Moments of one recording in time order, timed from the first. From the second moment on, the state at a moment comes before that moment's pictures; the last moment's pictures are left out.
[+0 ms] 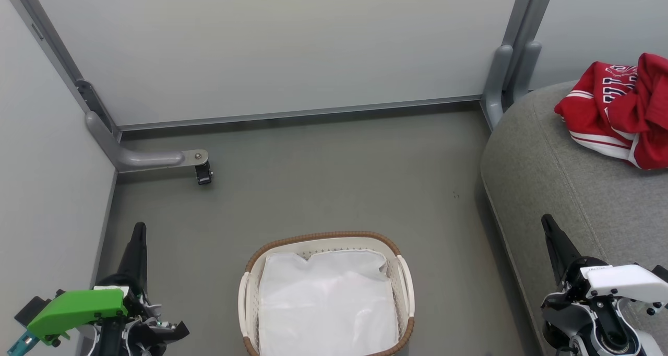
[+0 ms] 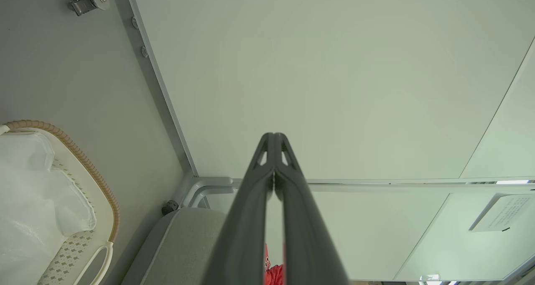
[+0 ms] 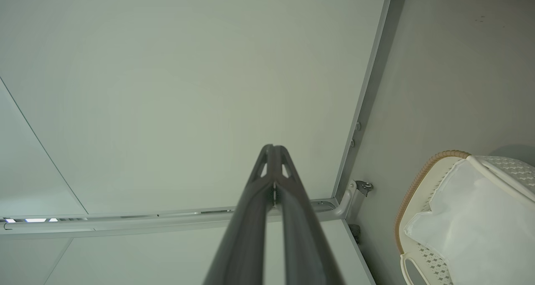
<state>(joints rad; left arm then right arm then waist) -0.10 0.05 0.11 0.25 -1.61 -0.13 0.11 -0.10 -0.05 -0.11 0.24 1.61 0.13 0.12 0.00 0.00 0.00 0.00</state>
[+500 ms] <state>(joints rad) -0.10 0.05 0.11 0.25 -1.61 -0.13 0.11 -0.11 -0.05 -0.11 0.24 1.61 0.13 0.12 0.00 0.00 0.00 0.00</state>
